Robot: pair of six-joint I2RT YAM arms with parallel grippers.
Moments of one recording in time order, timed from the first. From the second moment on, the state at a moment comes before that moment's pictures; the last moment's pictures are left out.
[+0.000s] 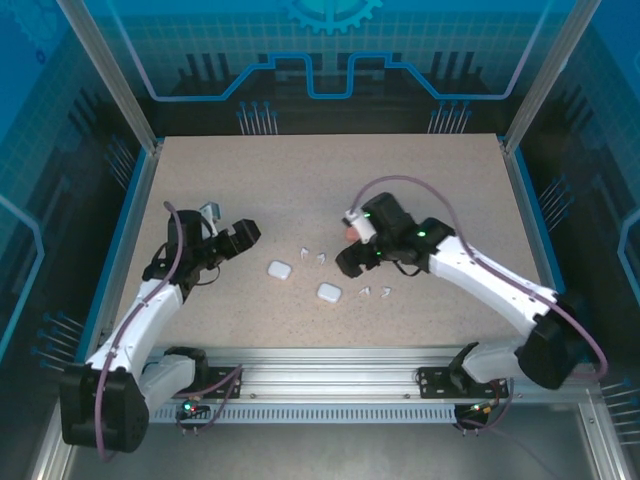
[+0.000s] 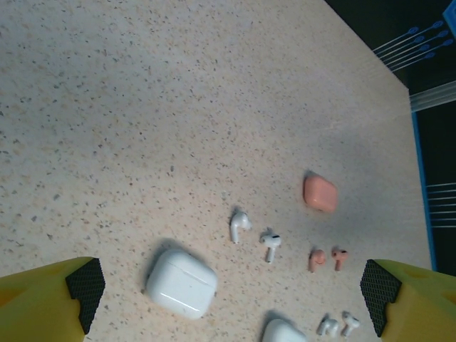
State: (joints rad) left arm -0.05 1.00 0.64 -0.29 0.37 -0.66; right arm 0.73 1.40 1.17 -0.78 -0.02 0.05
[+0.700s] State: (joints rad) left arm -0.05 0.74 0.66 -0.49 0.18 -0.59; right arm 0.94 1.98 1.54 -1.17 0.12 -0.08
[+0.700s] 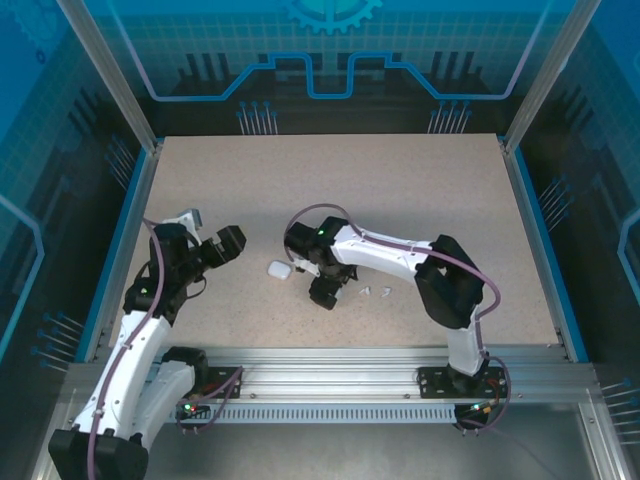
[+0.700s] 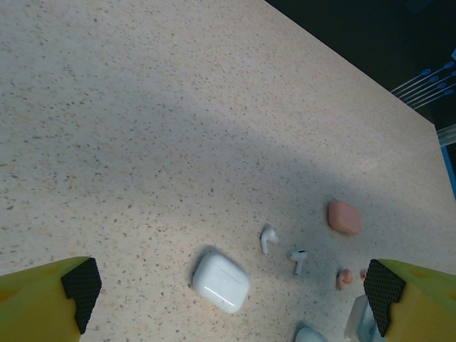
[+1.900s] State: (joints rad) left arm -0.05 0.75 0.67 -0.51 0.12 -0.58; right arm 0.95 2.13 1.57 -1.11 0.10 -0.14
